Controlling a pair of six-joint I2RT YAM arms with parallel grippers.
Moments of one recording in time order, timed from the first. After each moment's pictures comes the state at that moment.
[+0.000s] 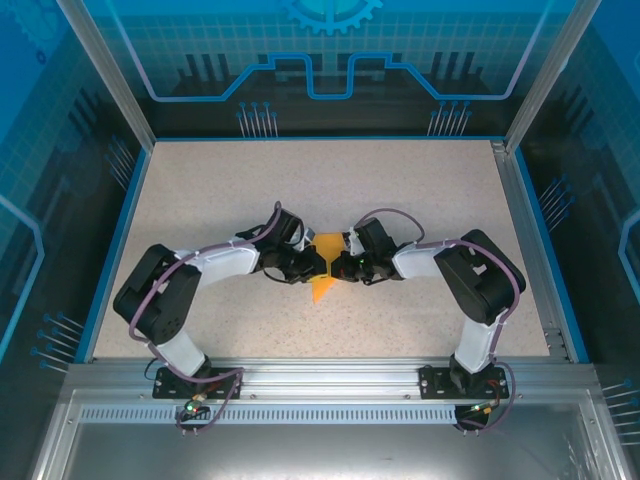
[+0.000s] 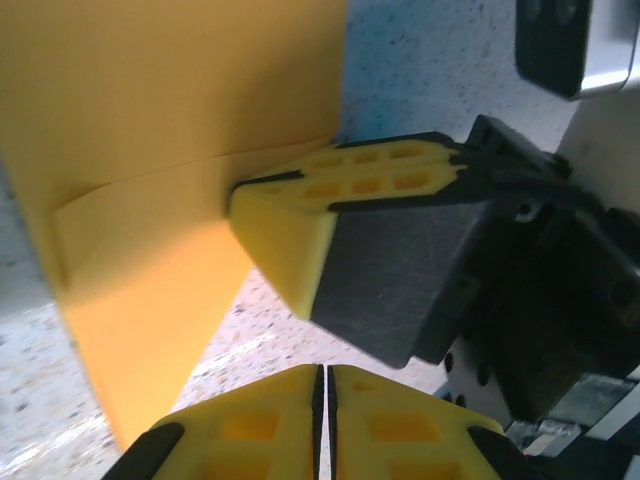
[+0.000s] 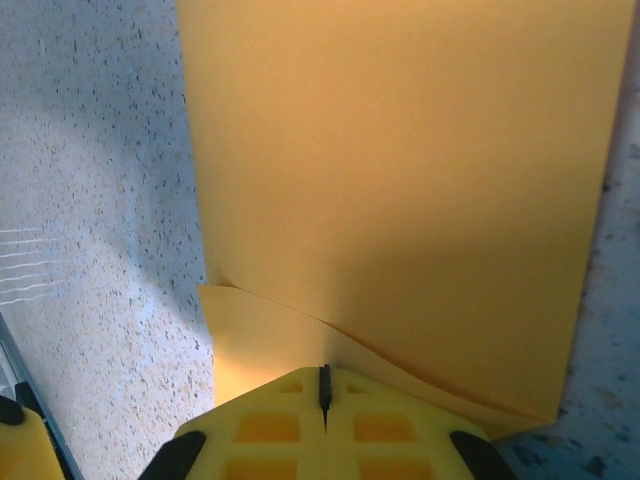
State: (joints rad) left arm -0.53 1.68 0.89 -0.21 0.61 -0.90; right arm 0.58 1.83 0.82 0.07 -0.48 0.70
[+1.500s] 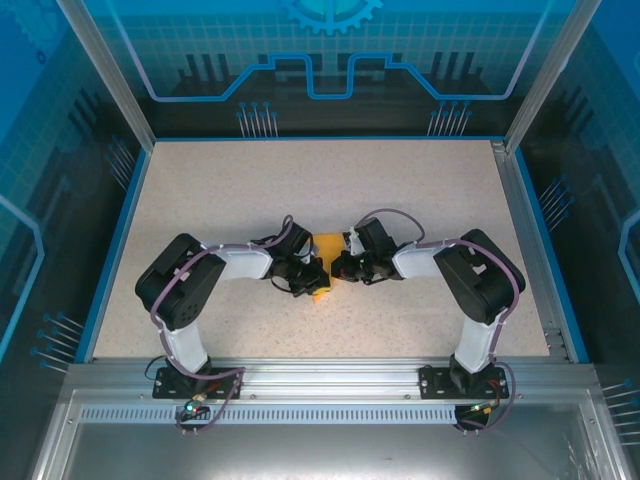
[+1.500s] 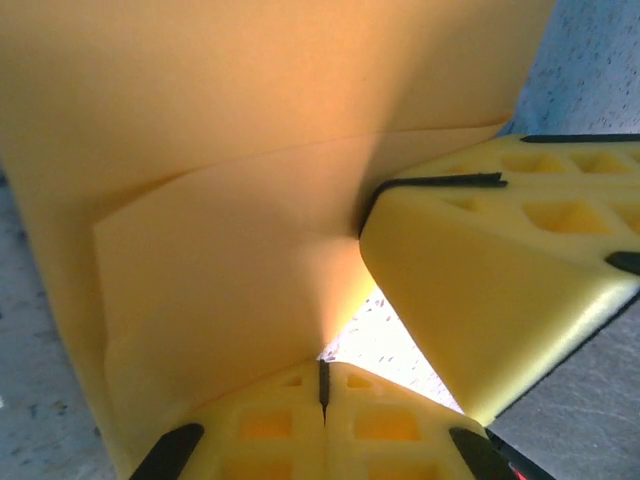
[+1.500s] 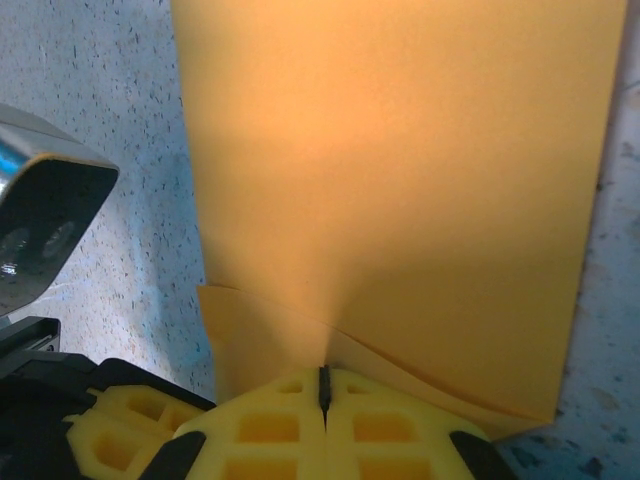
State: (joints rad) left arm -0.58 1.80 0.87 -0.16 0.58 -0.97; right arm 0.58 1.83 0.82 0.07 -0.48 0.72
